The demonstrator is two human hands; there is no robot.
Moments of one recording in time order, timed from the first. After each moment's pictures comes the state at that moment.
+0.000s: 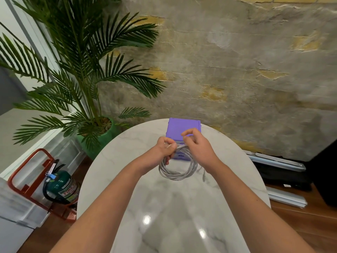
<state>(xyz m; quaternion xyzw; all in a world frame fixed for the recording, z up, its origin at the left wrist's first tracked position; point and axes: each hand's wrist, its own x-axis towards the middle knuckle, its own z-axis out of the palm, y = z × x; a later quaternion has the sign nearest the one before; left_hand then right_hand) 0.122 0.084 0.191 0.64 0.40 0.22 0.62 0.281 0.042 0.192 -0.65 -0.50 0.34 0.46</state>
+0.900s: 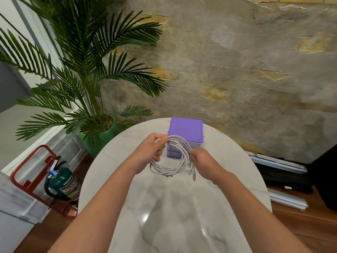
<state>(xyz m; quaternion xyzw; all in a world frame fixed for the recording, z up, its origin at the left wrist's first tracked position) 0.101 0.088 0.194 0.55 0.43 0.32 0.64 0.297 0.033 0.155 -0.68 -0.64 0.26 0.24</state>
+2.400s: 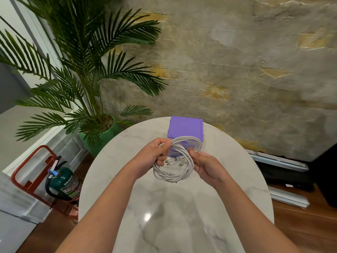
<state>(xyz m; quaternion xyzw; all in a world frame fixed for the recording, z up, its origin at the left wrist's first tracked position) 0.103 0.083 0.184 0.54 0.38 0.28 0.70 0.302 0.024 0.134 -0.43 -0.22 0.67 0.57</state>
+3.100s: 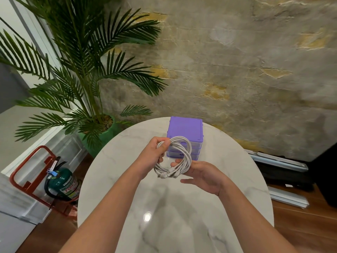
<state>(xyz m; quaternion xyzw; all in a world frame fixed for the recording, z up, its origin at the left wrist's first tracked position) 0.111 0.086 0.173 0.59 0.46 0.31 0.59 0.296 0.009 0.142 -0.46 -0.32 0.73 0.39</state>
